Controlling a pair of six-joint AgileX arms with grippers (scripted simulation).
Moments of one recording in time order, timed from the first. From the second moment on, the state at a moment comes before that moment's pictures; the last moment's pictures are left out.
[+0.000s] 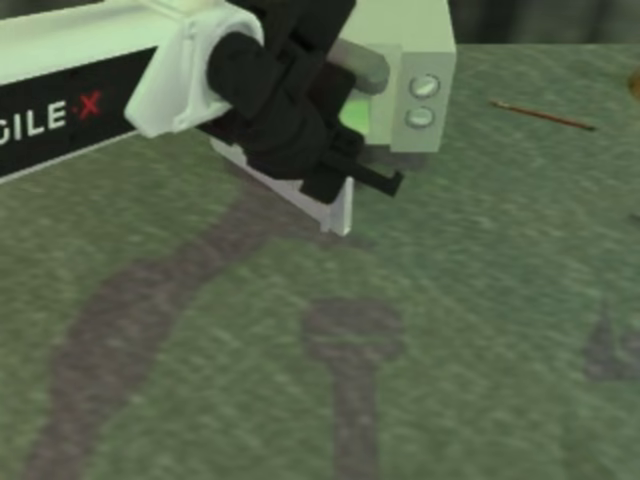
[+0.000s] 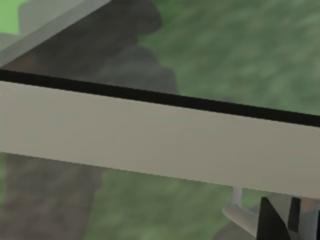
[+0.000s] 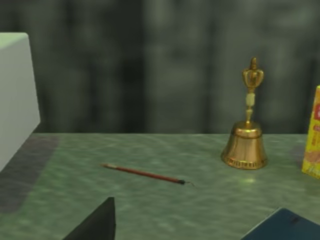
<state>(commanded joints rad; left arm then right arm) -0.63 1.85 1.47 -0.66 -0.02 -0.03 0.00 0.00 0.00 0.00 0.00 0.00</state>
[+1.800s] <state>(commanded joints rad) -0.59 1.79 1.39 -0.65 0.06 0.10 0.00 0.00 0.00 0.00 0.00 0.00</state>
